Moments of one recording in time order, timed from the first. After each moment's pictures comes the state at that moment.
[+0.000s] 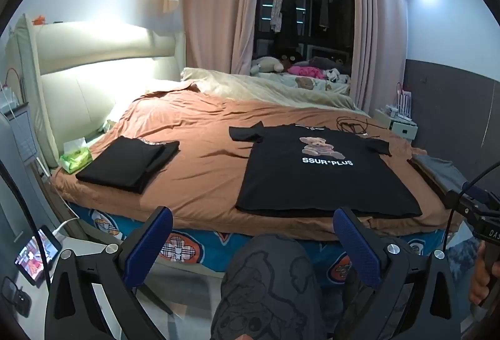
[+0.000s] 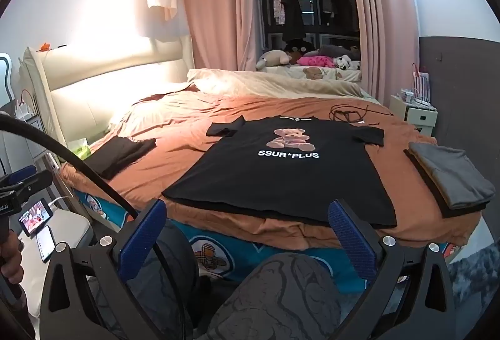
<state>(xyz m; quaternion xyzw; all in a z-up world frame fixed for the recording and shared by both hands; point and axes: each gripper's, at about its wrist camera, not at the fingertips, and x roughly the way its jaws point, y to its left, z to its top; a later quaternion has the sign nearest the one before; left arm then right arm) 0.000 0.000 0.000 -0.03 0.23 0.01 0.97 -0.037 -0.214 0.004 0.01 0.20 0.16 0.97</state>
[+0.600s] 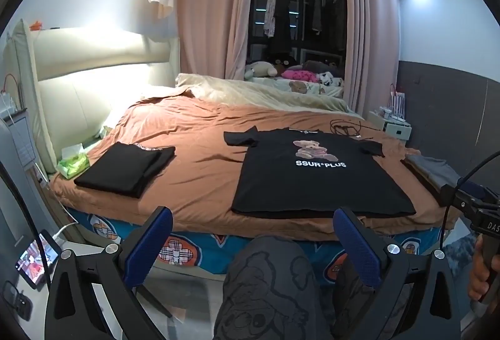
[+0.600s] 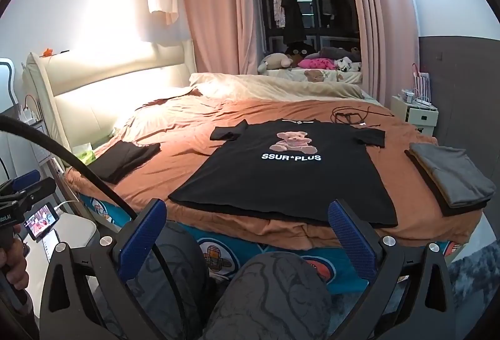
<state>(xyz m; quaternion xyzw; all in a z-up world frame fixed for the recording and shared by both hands) -0.012 0.004 0.008 -0.03 0.22 -0.01 0.98 -0.048 -0.215 0.011 0.02 0.19 0.16 0.97</state>
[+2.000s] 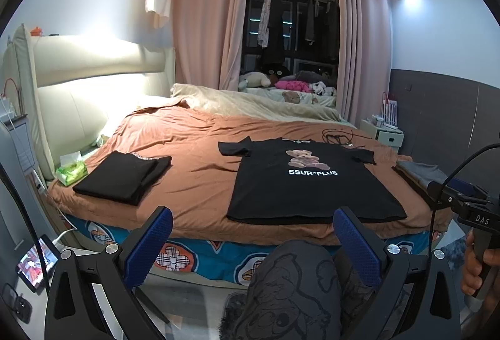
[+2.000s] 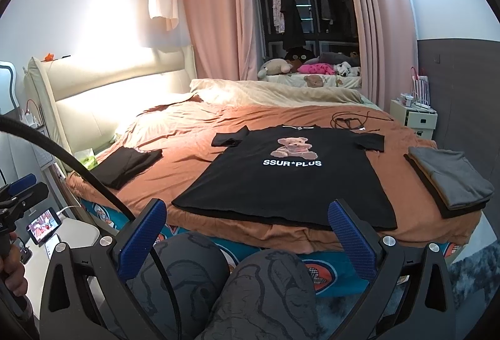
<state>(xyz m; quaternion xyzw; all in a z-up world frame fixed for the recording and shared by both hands) -0.030 0.013 0.010 -0.03 0.19 -0.02 0.98 -0.054 -0.208 0.008 0.02 0.17 0.16 0.97</state>
